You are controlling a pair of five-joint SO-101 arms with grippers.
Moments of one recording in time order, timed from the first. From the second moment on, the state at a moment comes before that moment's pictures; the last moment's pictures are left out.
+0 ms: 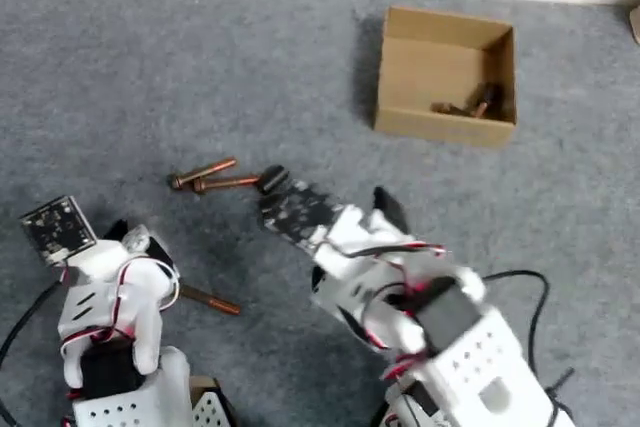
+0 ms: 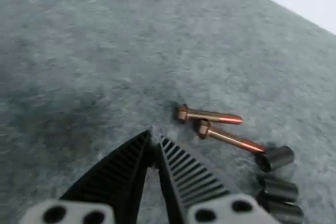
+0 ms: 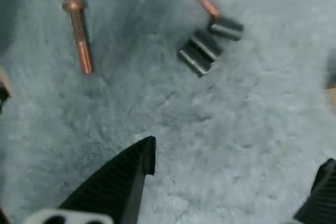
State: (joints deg) left arm -18.9 -102.6 82.4 60.5 23.1; right arm -43.3 -58.0 42.5 77.3 24.4
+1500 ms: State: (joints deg) left arm -19.9 -102.5 85.8 54.6 23.1; right arm -48.1 6.8 30.7 46.0 36.4
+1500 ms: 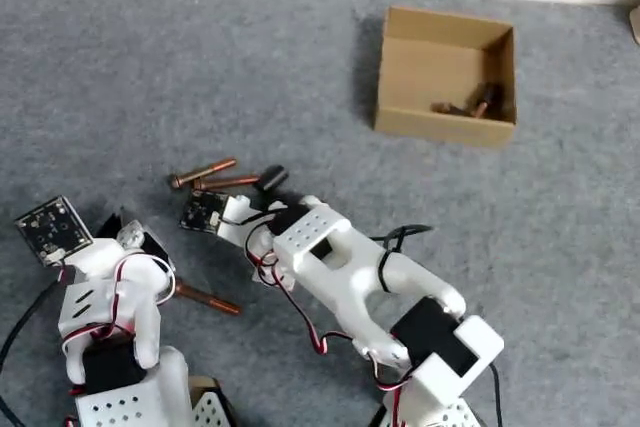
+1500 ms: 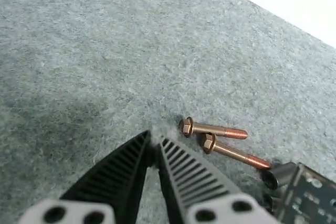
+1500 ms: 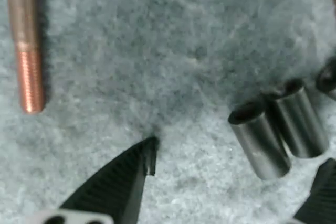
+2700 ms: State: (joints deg) left arm -38.7 -102.8 84.3 54.3 23.1; right arm -50.2 7.0 29.2 43.6 41.9
